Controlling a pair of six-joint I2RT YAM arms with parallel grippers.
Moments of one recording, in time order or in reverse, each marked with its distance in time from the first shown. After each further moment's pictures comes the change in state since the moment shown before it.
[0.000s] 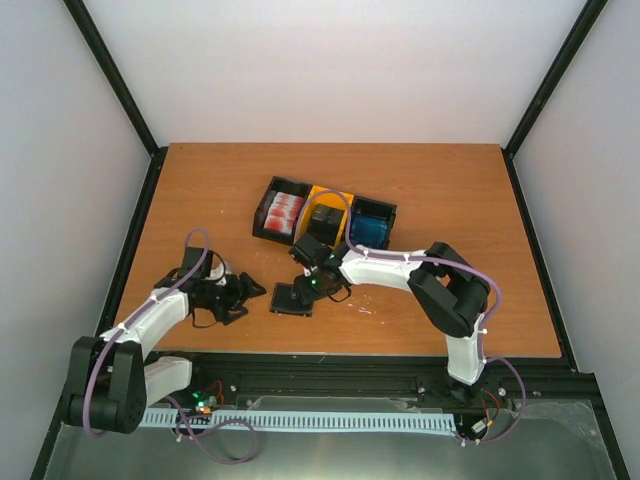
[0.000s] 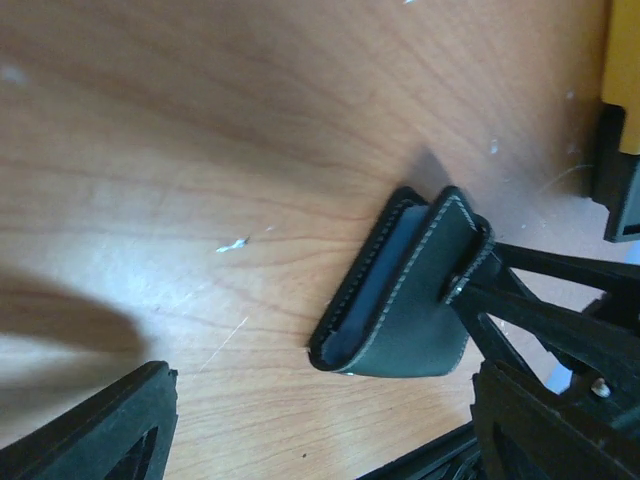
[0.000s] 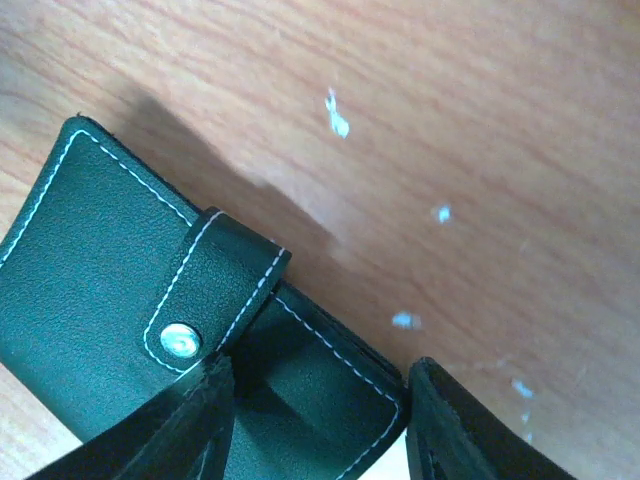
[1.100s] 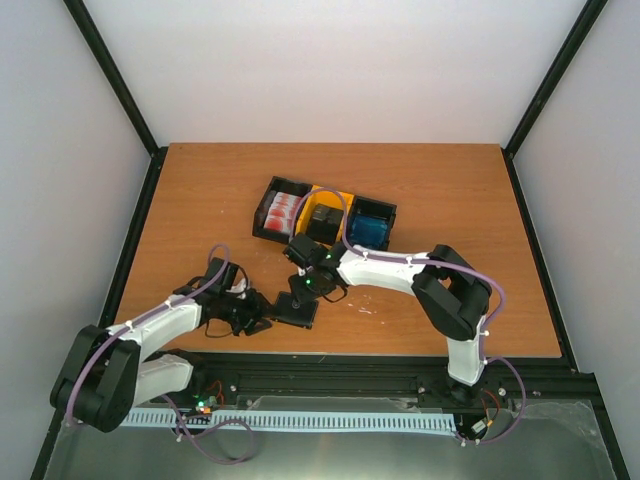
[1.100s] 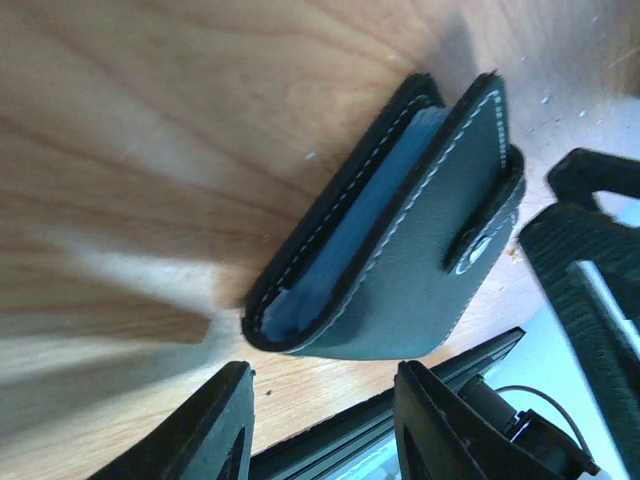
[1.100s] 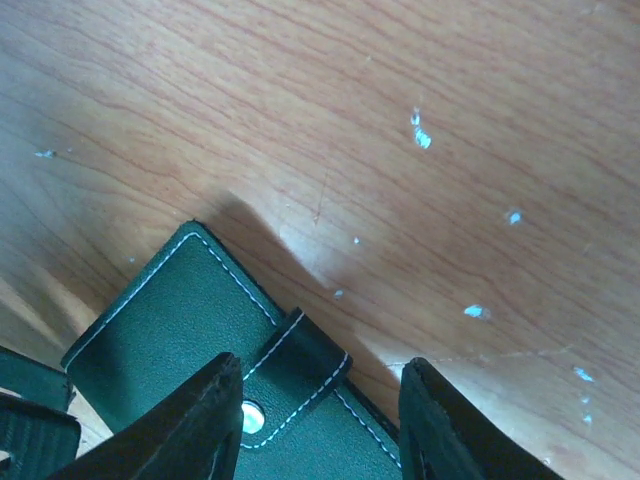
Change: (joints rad) left arm -0.248 0.015 -0.092 0.118 0.044 -0.280; right arm 0.033 -0.032 0.029 -0.026 -0.016 0.050
